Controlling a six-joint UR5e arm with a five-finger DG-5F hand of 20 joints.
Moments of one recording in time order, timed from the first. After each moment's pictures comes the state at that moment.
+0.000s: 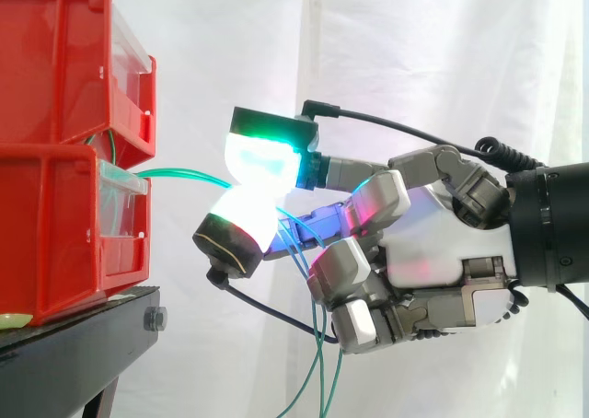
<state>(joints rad) 0.21 -2.37 -1.04 -2.97 -1.00 0.18</state>
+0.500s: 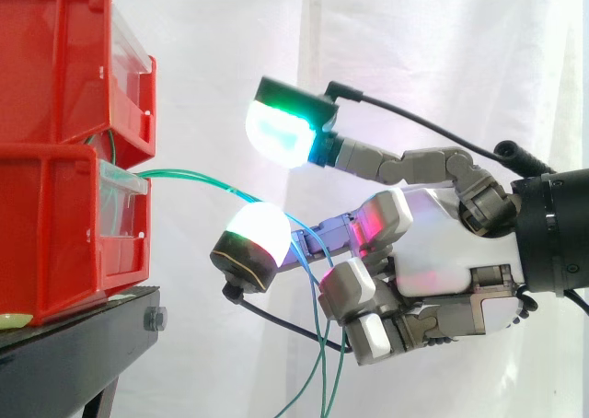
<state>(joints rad) 0.22 -2.37 -1.04 -3.00 -0.96 0.15</state>
